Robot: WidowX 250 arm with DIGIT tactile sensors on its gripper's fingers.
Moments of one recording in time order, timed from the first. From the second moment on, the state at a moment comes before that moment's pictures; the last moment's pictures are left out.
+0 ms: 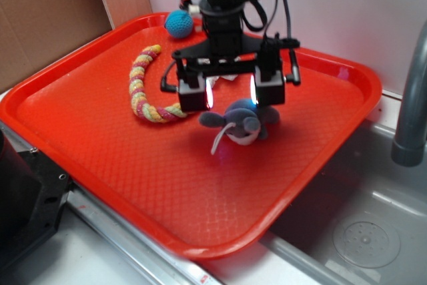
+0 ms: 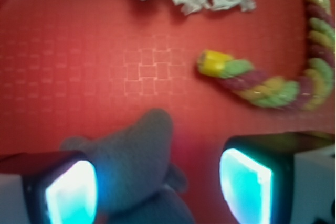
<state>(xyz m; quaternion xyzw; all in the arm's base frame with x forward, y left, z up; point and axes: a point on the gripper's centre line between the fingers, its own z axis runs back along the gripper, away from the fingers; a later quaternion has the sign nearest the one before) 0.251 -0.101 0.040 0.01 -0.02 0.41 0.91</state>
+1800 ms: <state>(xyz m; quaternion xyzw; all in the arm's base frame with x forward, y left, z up) 0.205 -0.010 0.186 -0.04 -0.03 0.12 0.99</state>
